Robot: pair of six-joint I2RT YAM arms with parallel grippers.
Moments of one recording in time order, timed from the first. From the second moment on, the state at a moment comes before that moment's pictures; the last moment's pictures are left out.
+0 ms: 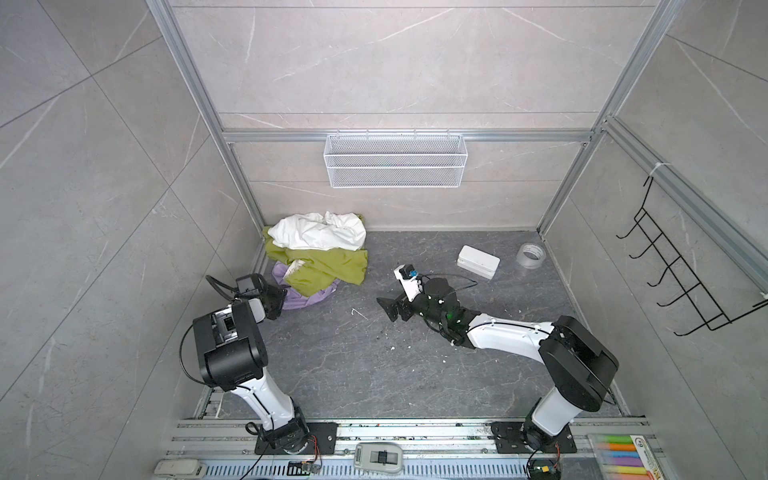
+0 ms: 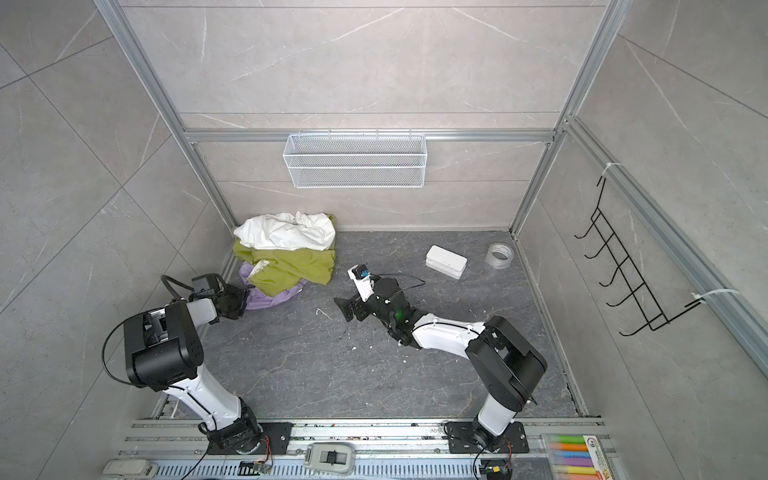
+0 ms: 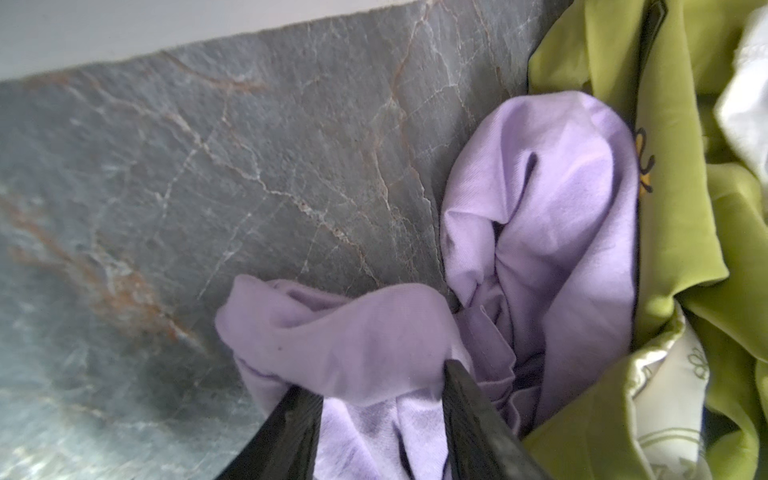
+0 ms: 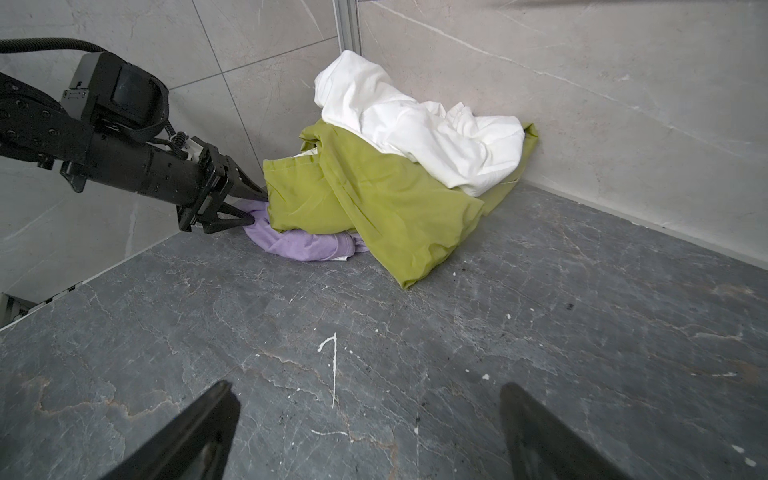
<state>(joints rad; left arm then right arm) 0.38 1.77 0.90 0.01 0.30 -0.92 0.79 1.68 0.92 0.48 -0.09 0.08</state>
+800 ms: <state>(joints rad) 0.38 1.76 0.90 -0.01 0.30 -0.85 0.80 1.69 0.95 0.45 -0.10 0.08</state>
